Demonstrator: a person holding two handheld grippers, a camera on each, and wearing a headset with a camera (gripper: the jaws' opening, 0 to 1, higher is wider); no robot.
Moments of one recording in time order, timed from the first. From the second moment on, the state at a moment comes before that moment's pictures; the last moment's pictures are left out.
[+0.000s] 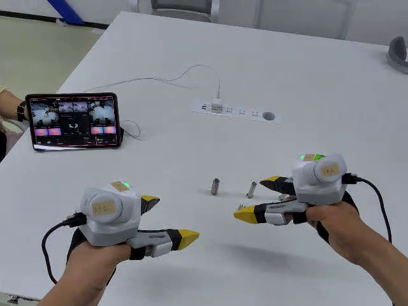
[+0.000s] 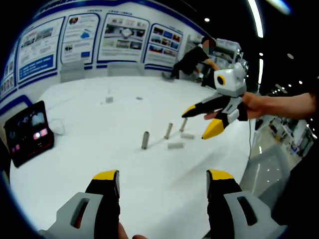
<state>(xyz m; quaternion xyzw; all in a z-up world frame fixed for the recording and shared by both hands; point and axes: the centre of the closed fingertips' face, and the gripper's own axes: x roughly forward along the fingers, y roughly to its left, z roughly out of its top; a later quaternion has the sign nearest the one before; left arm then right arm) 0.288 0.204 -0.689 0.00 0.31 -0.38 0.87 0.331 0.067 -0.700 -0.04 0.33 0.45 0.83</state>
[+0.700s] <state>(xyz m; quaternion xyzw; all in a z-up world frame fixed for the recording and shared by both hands) 0.296 0.197 -0.689 0.00 0.31 -0.39 0.87 0.307 0.030 -0.701 0.01 0.33 0.41 0.85</state>
